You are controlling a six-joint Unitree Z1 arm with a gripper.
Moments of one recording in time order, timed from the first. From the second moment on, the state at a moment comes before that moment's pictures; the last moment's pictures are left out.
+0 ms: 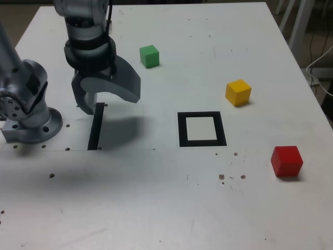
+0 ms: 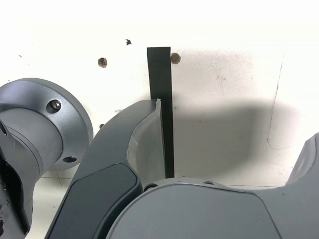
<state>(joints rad) -0.10 1.46 -0.77 0.98 0.14 -0.13</state>
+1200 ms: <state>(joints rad) -0.29 1.66 -1.13 0.96 -0.01 -0.23</state>
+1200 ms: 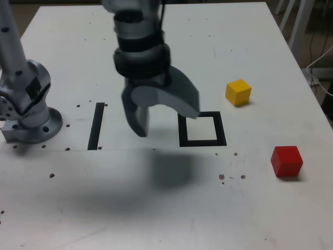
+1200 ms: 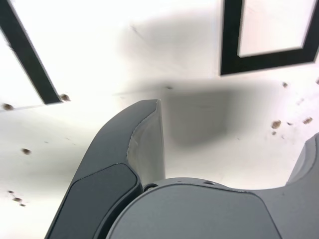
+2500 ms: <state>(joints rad) -0.38 2.14 -1.90 1.23 -0.03 -0.30</state>
